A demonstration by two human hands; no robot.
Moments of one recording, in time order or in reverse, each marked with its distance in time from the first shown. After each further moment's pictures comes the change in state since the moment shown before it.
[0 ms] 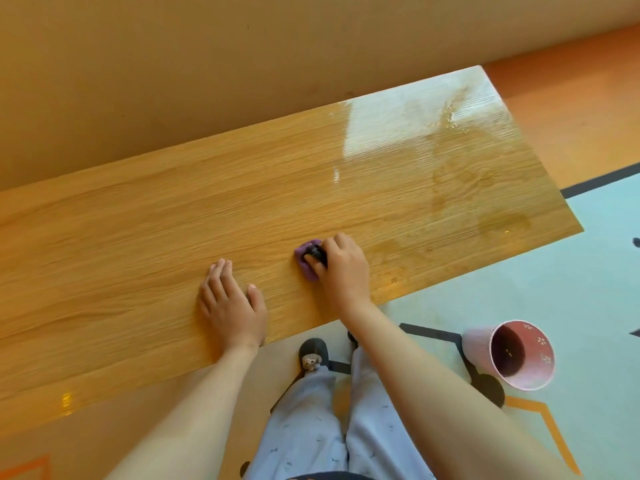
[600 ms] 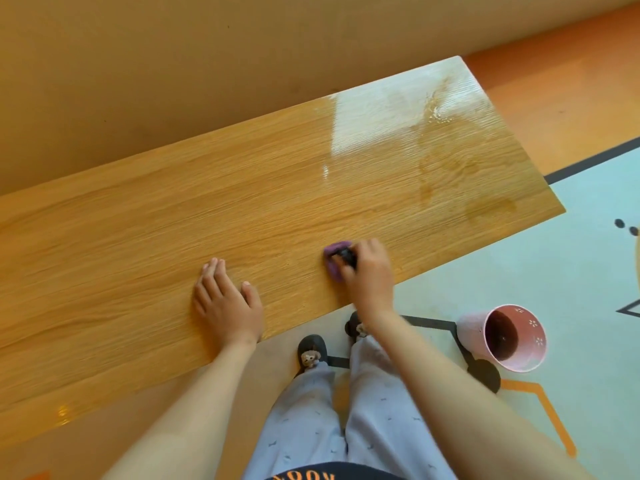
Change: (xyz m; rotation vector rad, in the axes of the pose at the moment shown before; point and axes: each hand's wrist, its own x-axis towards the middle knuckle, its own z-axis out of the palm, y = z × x) left_hand 0.001 -0.002 0.001 -0.004 0.004 0.024; right_hand -0.027 0.031 -0.023 0.091 0.054 0.235
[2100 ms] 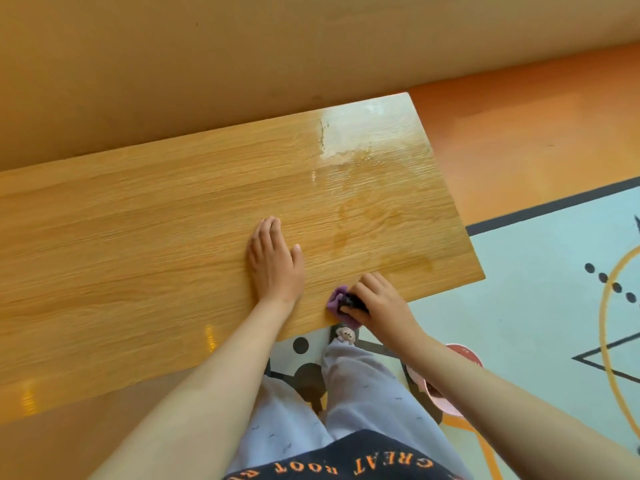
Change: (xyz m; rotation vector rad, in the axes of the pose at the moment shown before) left_hand 0.026 0.261 0.080 -0.102 -0.209 0.090; right_hand 0.093 0.173 -0.124 -0.109 -0.275 -0.632
